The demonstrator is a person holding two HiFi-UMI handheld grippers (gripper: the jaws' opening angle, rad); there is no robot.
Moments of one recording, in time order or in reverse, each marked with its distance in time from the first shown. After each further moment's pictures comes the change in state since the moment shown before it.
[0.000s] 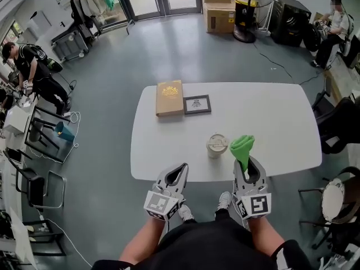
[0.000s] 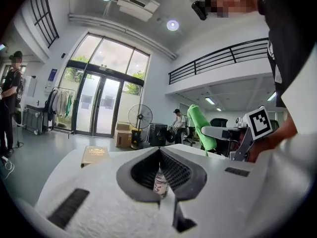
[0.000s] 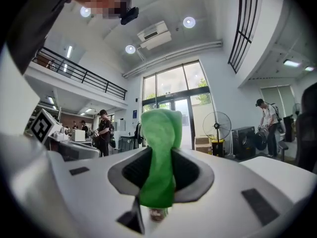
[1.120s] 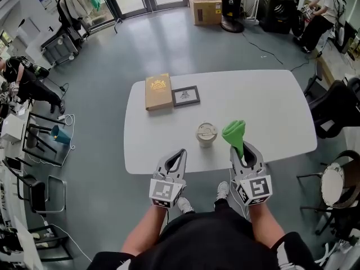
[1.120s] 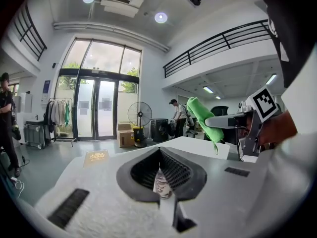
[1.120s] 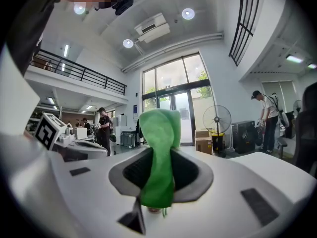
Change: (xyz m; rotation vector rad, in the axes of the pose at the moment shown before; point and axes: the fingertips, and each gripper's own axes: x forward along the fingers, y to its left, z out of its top) left arm 0.031 -0.019 -0.003 0.139 0.068 0.019; right arm -0.009 -0.022 -0.004 0.028 0.089 0.008
